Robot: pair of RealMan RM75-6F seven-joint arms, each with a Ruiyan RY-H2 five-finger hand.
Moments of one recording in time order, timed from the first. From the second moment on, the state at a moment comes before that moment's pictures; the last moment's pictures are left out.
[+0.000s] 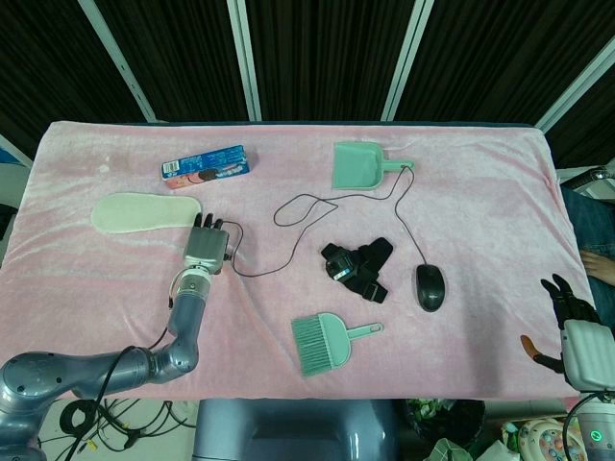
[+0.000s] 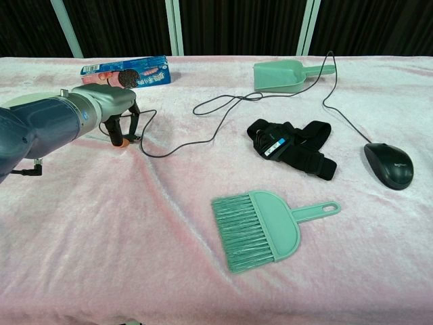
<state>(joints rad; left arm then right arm) -1.01 -1.77 -0.21 -1.22 0.39 1.01 0.94 0.06 -1.08 0.07 -1.68 -1.40 1.40 0.04</state>
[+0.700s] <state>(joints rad) -1.00 -1.77 -0.21 -1.21 0.42 1.00 0.92 0.07 -1.08 0.07 -1.68 -1.39 1.40 0.04</state>
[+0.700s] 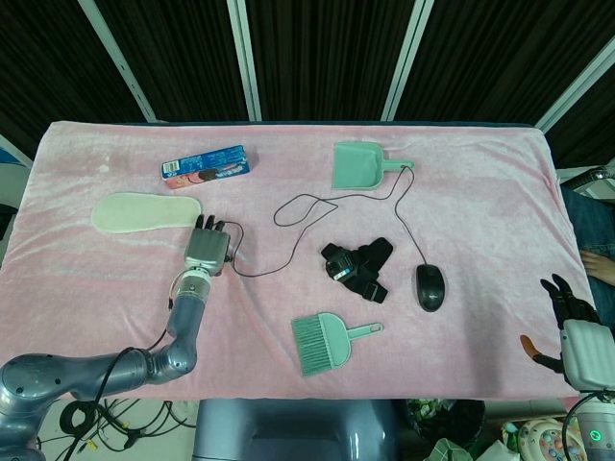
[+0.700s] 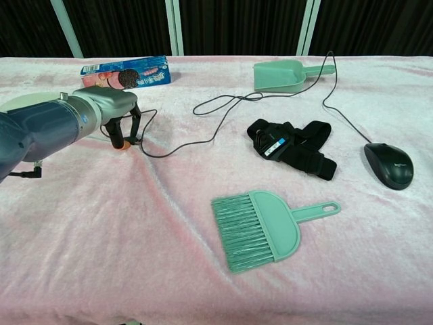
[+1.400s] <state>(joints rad) -0.98 -1.72 -0.20 -1.27 0.46 1.01 0.93 0.06 -1.08 0.07 -1.68 -1.39 1.40 0.05</state>
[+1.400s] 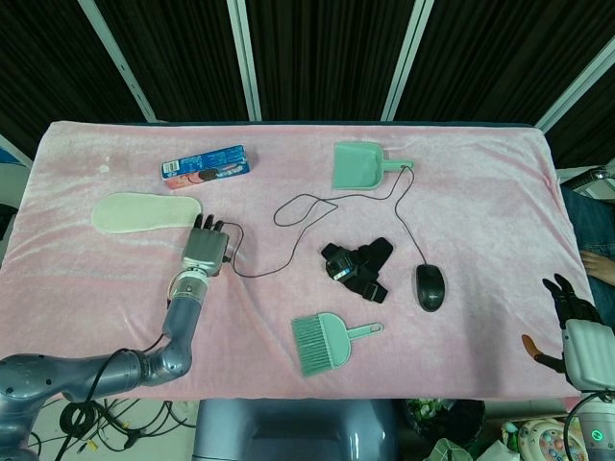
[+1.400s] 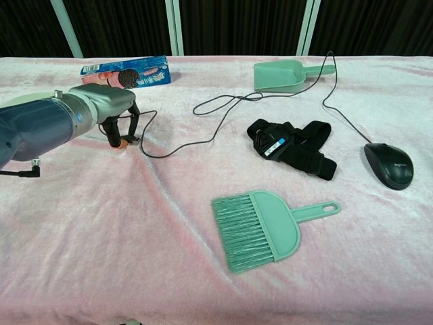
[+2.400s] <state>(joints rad) -0.74 -1.36 -0.21 -1.66 1.36 0.84 -0.20 0.06 -1.08 0.08 -1.69 -1.37 1.39 0.03</state>
